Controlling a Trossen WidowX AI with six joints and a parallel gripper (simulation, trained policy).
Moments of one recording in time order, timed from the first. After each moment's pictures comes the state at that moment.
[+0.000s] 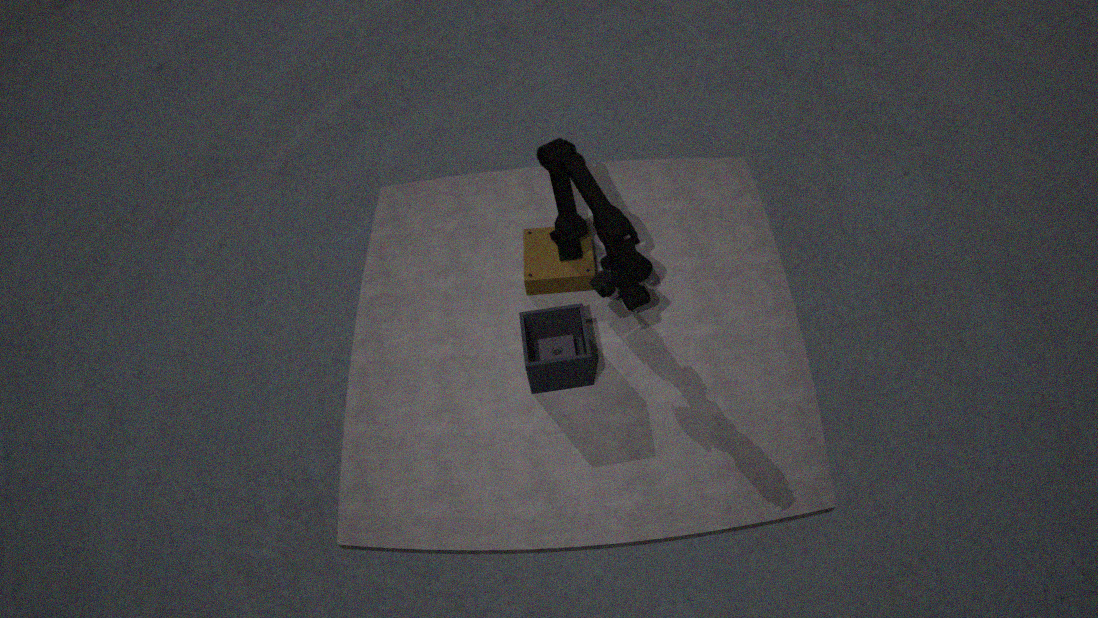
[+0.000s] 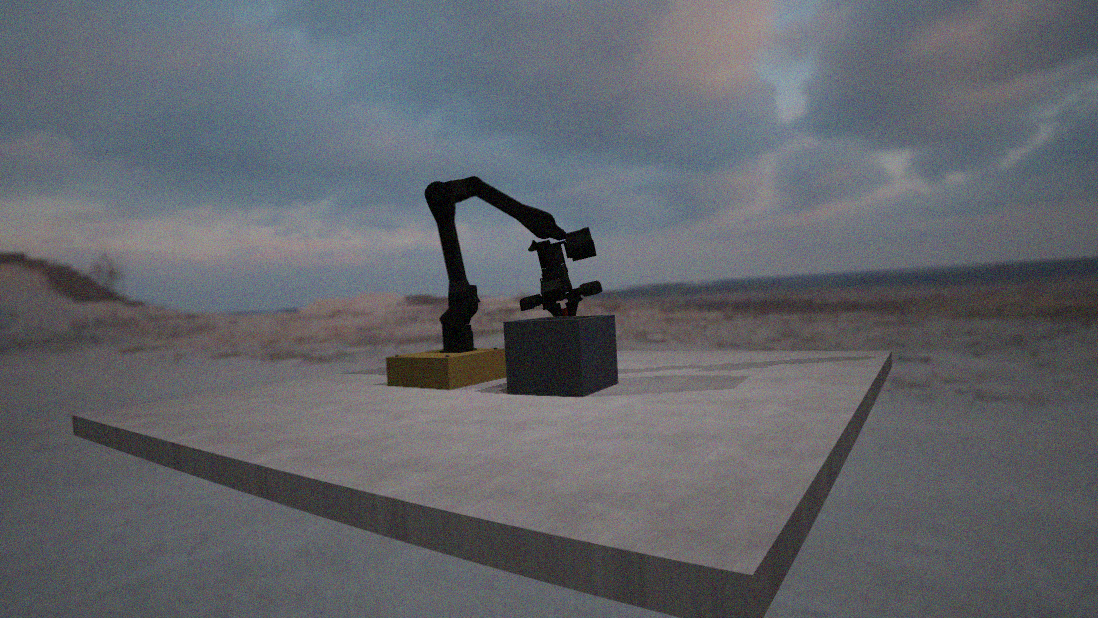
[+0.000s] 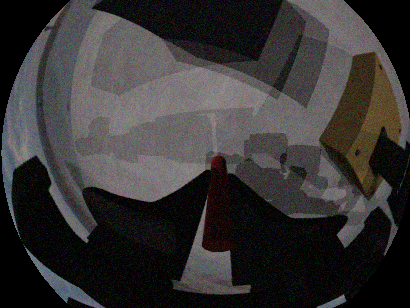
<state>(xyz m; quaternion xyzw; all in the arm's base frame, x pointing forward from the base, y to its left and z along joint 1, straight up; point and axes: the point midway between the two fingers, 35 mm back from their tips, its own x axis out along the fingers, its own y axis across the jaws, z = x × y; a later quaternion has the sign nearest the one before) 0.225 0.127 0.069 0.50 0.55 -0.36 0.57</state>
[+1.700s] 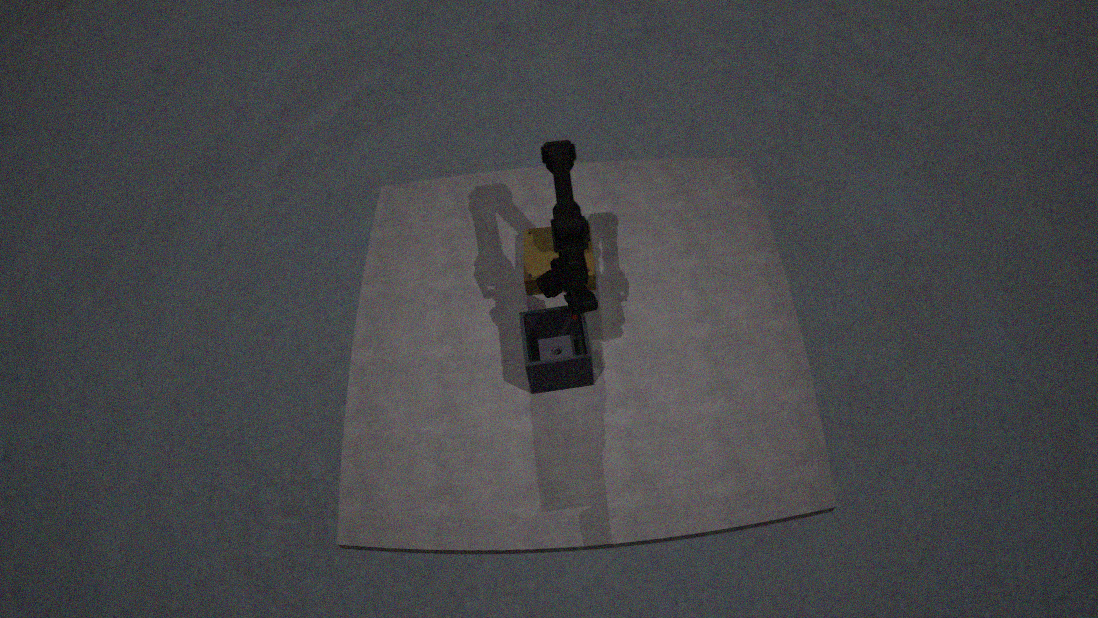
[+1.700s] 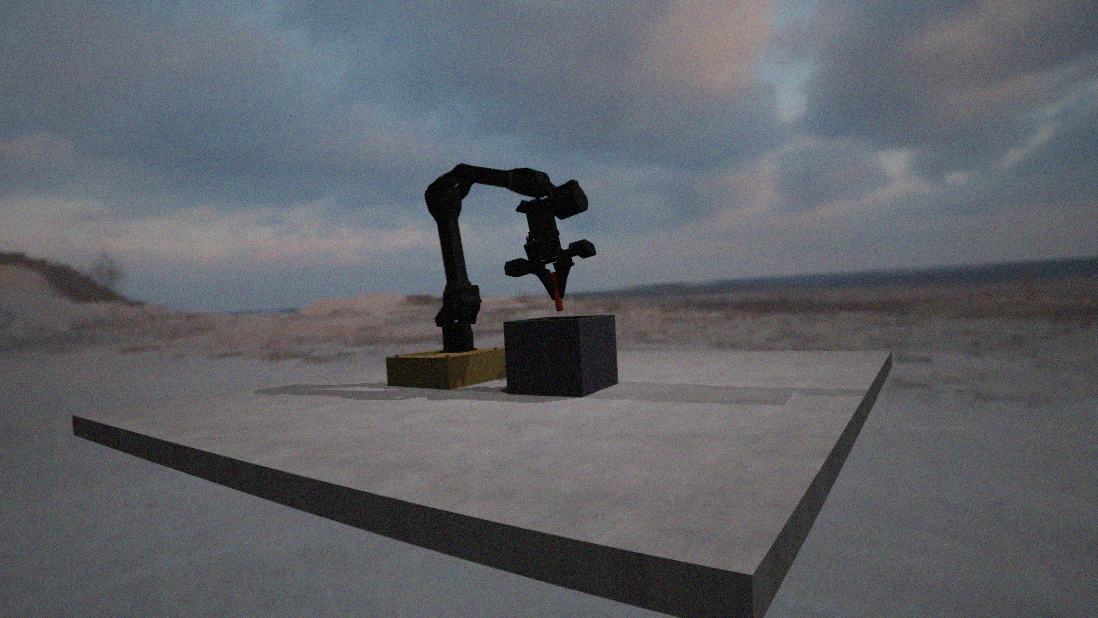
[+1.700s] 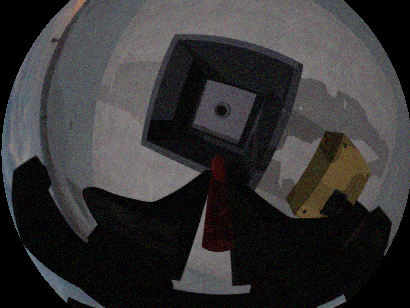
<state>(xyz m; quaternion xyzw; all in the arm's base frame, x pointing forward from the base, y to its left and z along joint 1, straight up) 0.279 -0.014 0.147 0.49 0.47 -0.41 0.61</state>
